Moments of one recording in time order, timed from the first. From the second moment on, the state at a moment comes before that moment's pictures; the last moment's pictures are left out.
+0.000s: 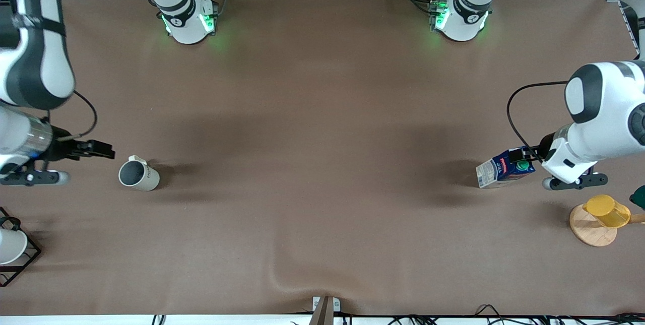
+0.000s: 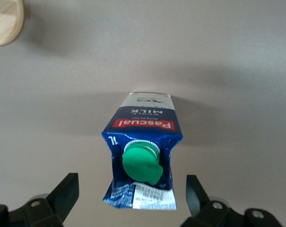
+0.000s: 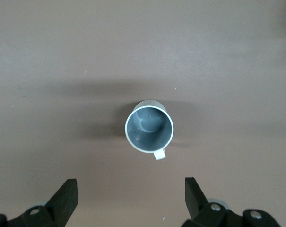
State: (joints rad) left arm -0.04 0.33 0.06 -1.76 0.02 1.94 -0.10; right arm -0.03 0.29 -0.08 -1.71 0.05 1.89 -0.14
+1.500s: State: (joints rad) left arm -0.03 0.38 0.06 -1.74 0.02 1.96 -0.09; right arm -0.08 0.53 -0.08 -1.74 0.05 2.12 -0.25
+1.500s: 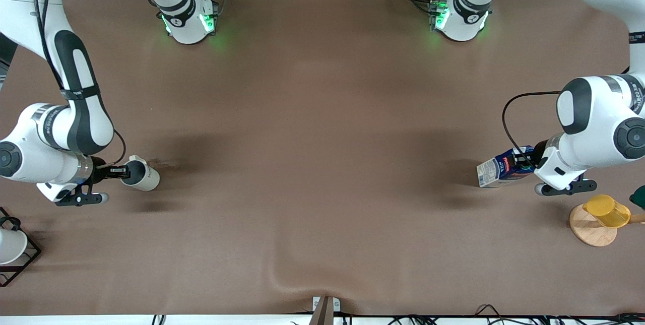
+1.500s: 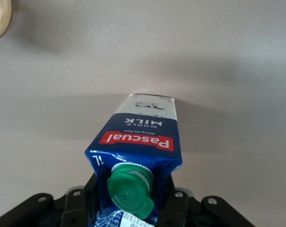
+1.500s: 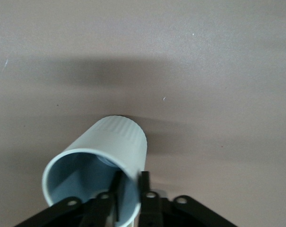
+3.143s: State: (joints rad) left arm -0.20 0.36 0.03 -1.53 0.02 1.63 -0.09; right arm 0.52 0.51 -0.02 -1.55 0.17 2.00 0.88
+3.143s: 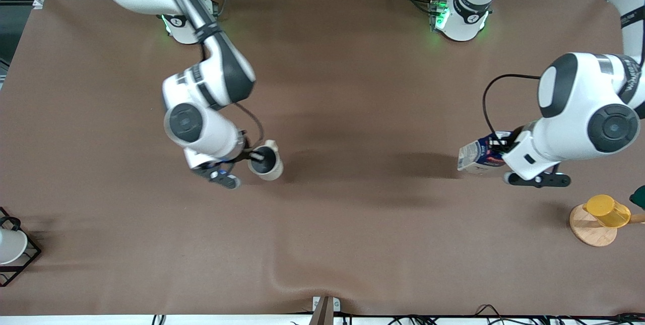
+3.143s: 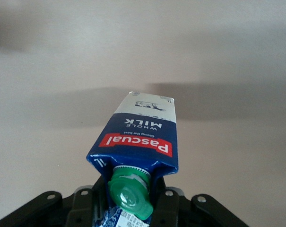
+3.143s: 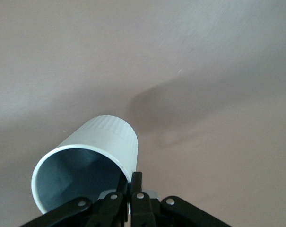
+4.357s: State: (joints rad) left arm -0.44 0.36 0.00 -1.53 -0.11 1.60 -0.51; right arm 0.71 0.70 -0.04 -1.46 0.17 2.20 1.17
